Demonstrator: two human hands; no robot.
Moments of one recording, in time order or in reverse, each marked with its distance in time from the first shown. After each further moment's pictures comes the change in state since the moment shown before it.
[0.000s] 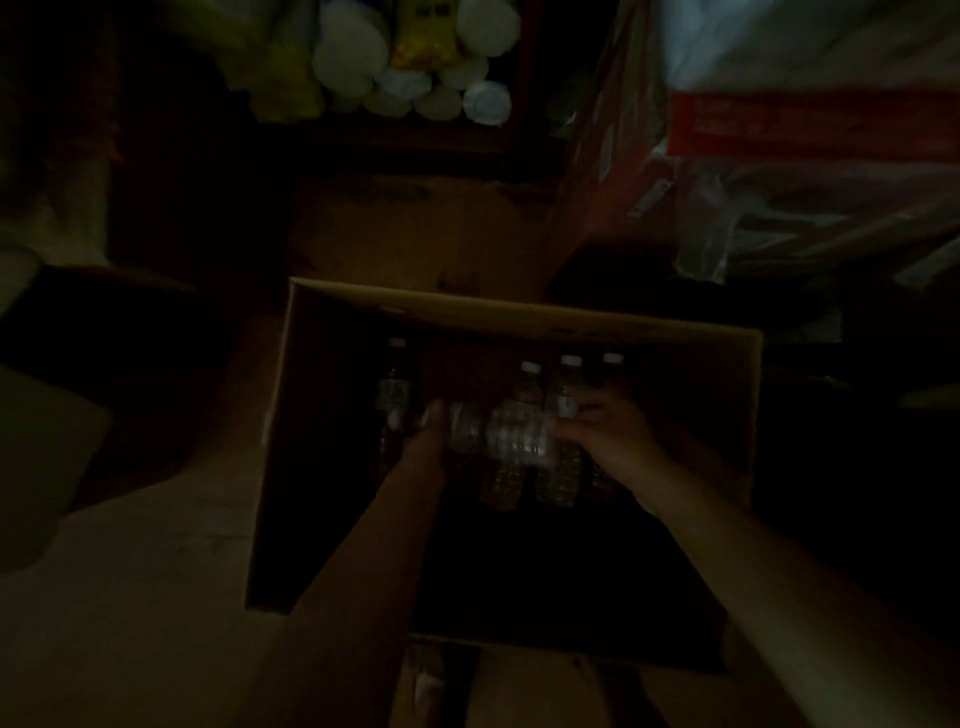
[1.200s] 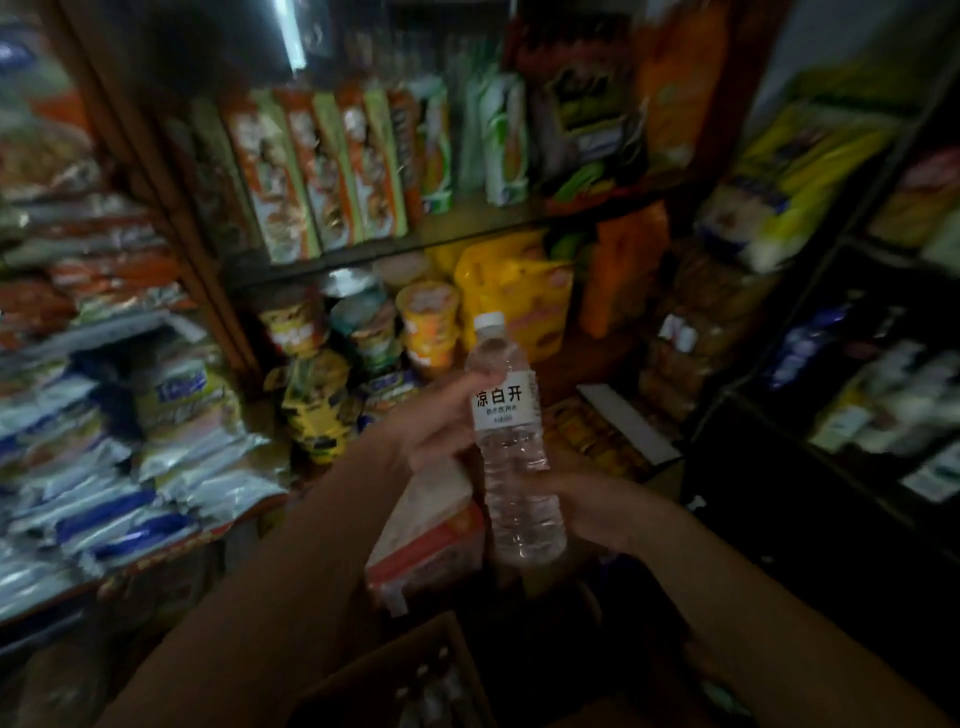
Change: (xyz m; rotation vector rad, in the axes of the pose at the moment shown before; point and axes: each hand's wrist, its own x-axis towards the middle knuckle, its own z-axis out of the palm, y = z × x) left_hand -0.774 0.156 0.237 0.868 -1.245 0.619; right_hand -0.593 -0.183 -0.329 0.609 -0.120 -0.670
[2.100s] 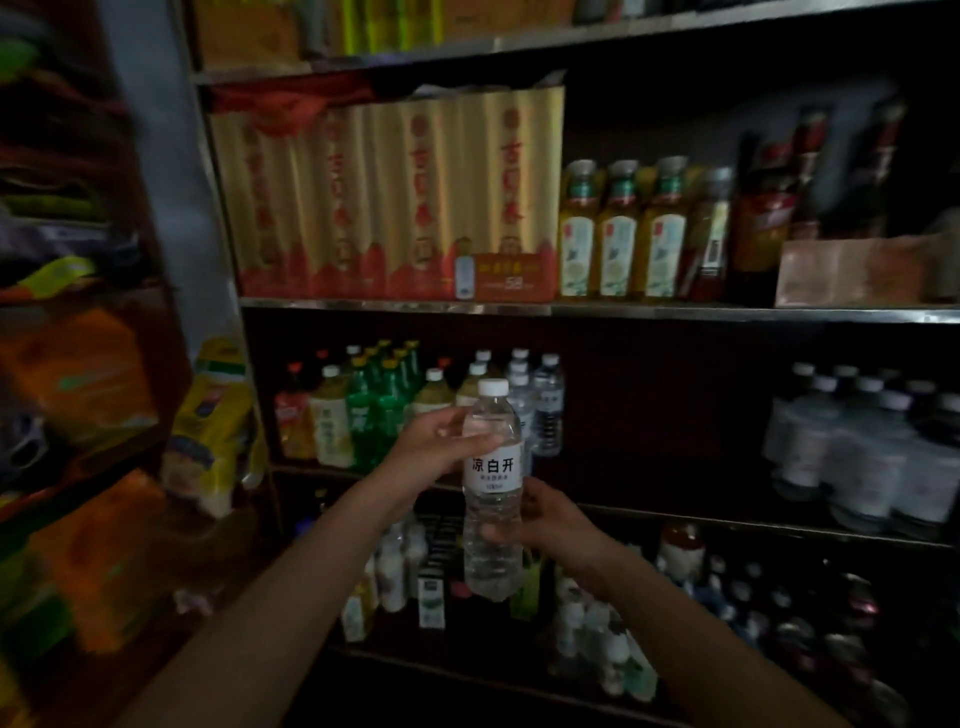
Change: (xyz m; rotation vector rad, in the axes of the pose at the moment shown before) left_hand 0.161 0.053 0.650 0.511 -0.639 0.442; right_hand -0.483 -0.082 -0.361 -0.152 1.085 -0.406
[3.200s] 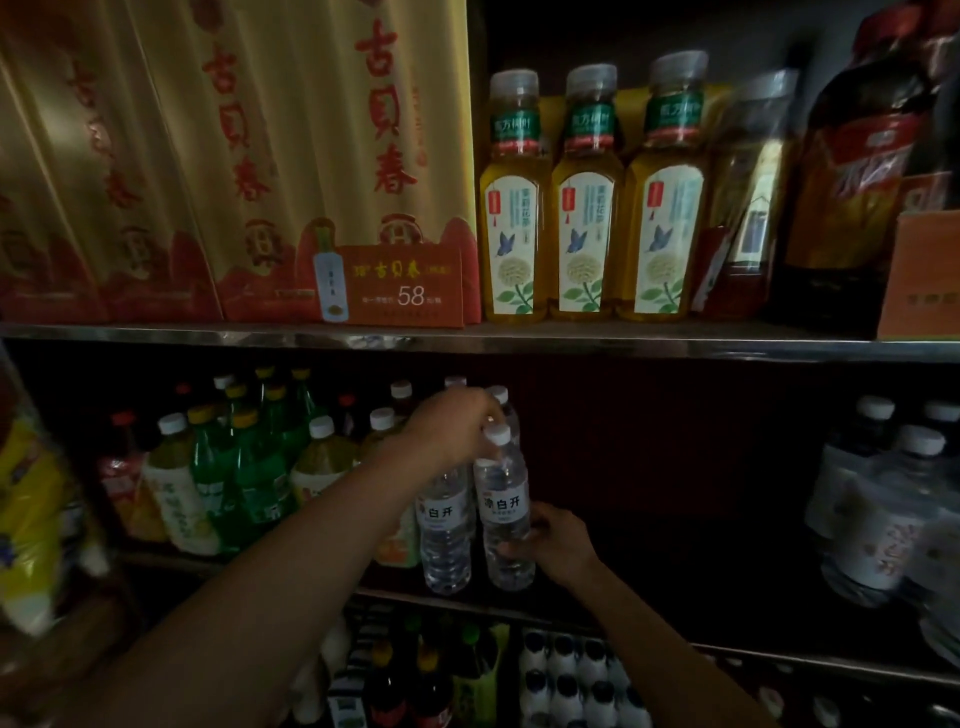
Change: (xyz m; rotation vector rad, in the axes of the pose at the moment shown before) left_hand 0.305 -0.036 0.074 1.088 -0.194 0.113; right_hand 0.227 0.106 -0.189 -0.285 0.288 0.107
